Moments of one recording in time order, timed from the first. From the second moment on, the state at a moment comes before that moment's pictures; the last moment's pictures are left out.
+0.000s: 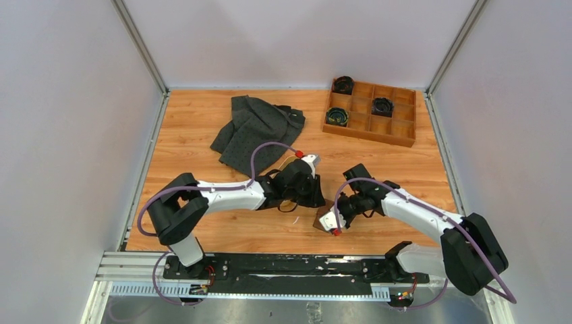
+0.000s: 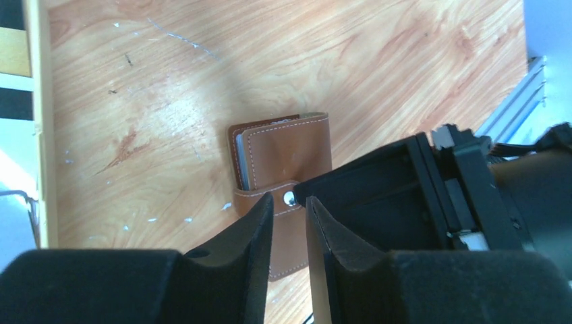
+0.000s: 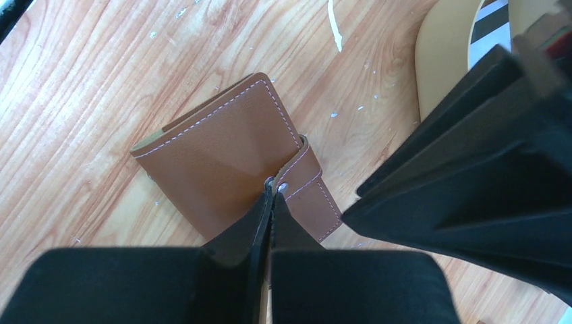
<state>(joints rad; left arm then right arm) -0.99 1.64 0.91 0.08 0.09 -0.74 0.57 1.20 0.57 -0.54 -0.64 -1.69</state>
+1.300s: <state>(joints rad) -1.01 1.78 1.01 -0.05 0.11 -0.68 0.69 1.15 0.53 -0.49 -0.48 -1.75</state>
